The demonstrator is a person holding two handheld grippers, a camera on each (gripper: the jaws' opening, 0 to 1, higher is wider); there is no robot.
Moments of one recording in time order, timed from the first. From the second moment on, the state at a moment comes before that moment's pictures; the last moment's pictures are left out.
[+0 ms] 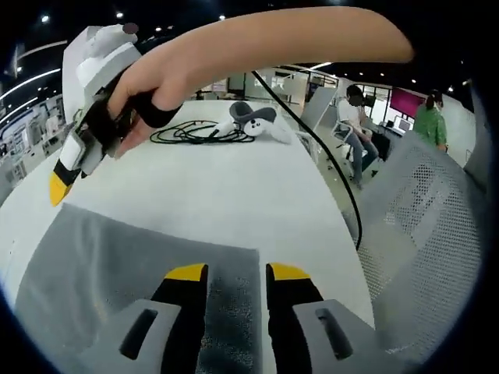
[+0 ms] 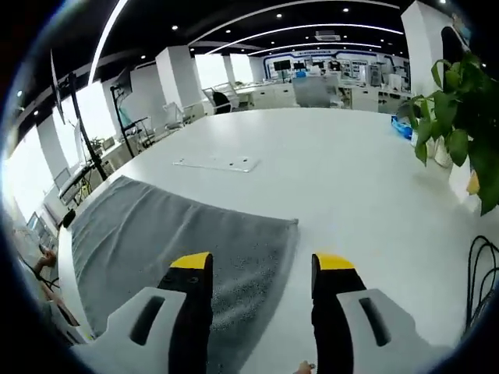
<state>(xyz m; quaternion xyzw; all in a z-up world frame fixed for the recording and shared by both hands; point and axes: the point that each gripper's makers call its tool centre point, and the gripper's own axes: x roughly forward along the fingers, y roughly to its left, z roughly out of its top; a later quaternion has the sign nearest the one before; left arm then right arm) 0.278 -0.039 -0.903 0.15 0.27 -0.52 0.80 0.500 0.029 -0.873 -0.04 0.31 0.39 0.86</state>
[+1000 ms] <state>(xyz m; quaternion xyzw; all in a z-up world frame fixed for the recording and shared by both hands) 0.273 -0.061 -0.920 0.16 0.25 -0.53 0.80 0.523 0.041 -0.915 -0.10 0.32 0.37 0.87</state>
